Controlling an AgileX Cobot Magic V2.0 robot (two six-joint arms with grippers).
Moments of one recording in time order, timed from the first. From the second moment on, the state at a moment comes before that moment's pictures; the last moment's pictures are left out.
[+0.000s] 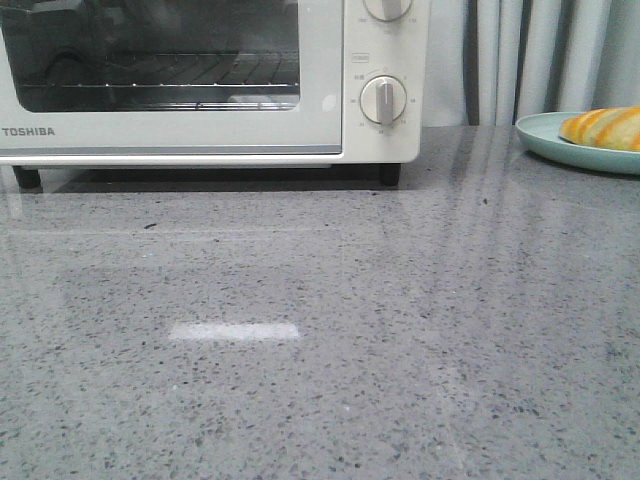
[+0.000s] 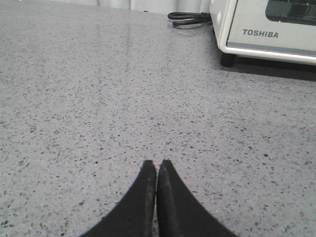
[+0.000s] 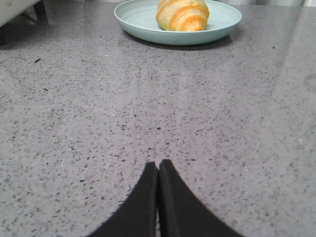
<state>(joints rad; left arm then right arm) 0.14 0.00 0.00 -0.10 0.34 0.12 0.04 -0.01 0.01 -0.20 0.33 0.14</state>
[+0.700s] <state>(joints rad) 0.14 0.00 0.00 -1.12 0.21 0.12 0.04 -0.01 0.01 0.29 -0.28 0.17</state>
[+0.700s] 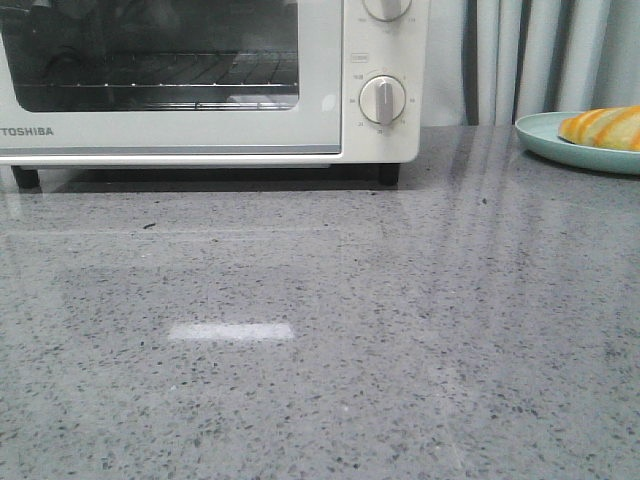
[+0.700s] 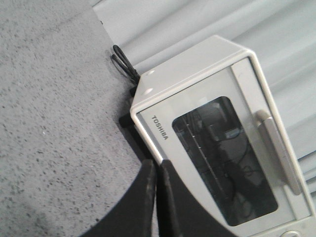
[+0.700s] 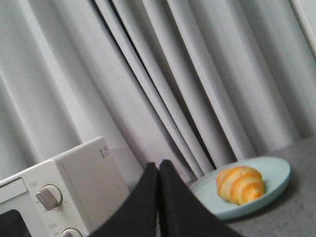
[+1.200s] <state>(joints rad) 0.12 0.20 -0.36 -1.15 0.48 0.84 0.04 0.17 -0.39 0.05 0.30 0.17</state>
